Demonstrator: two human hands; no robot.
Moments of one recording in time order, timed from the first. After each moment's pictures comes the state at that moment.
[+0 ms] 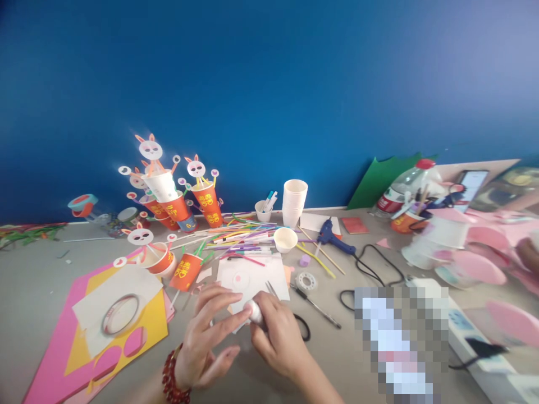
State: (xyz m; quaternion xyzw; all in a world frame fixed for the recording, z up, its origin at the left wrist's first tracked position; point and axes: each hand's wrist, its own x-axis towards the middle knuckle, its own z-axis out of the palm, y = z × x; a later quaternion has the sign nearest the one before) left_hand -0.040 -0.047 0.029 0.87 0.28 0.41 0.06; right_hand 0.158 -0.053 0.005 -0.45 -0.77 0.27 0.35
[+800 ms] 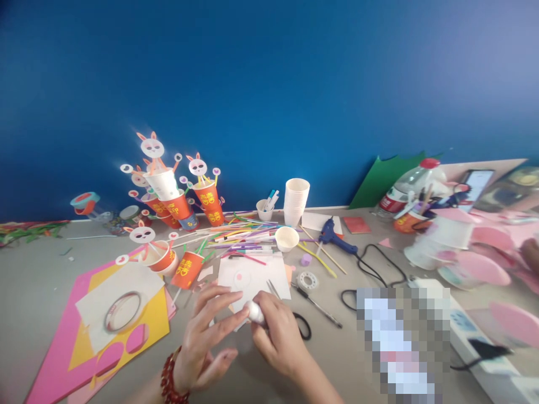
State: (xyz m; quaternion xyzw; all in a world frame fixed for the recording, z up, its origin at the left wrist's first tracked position) left_hand -0.046 -0.053 0.027 0.87 0.31 0.39 0.04; right_hand 0.156 -0.054 0.002 -0.44 -0.77 0.25 0.38
